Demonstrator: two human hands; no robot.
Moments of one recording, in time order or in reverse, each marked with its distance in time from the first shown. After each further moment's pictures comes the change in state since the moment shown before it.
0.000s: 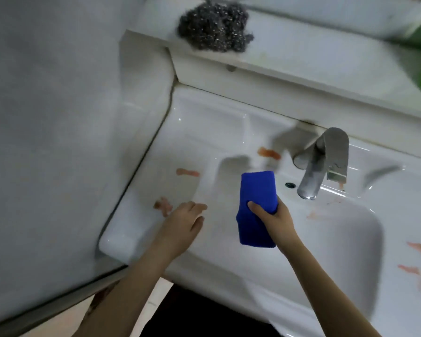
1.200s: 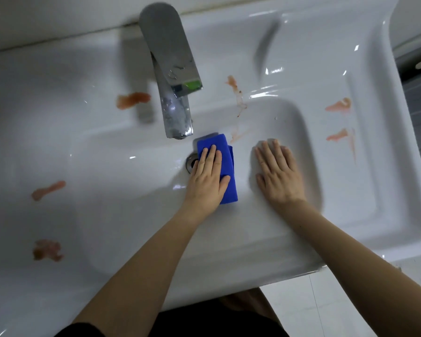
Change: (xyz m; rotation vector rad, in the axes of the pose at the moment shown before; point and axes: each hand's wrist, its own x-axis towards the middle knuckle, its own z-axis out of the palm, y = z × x) left_hand 0.098 0.114 0.222 0.391 -0.364 0.413; right_hand 0.009 0.204 -0.144 -1.355 0.358 -0.158
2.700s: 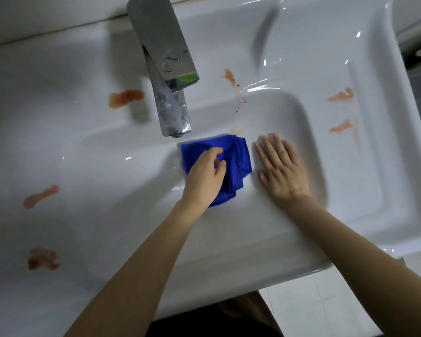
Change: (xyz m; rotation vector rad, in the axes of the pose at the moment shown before) left_hand 0.007 0.012 -0.032 -0.623 0.070 -0.230; right_hand -0.002 0.004 0.011 -0.036 0.211 -0.039
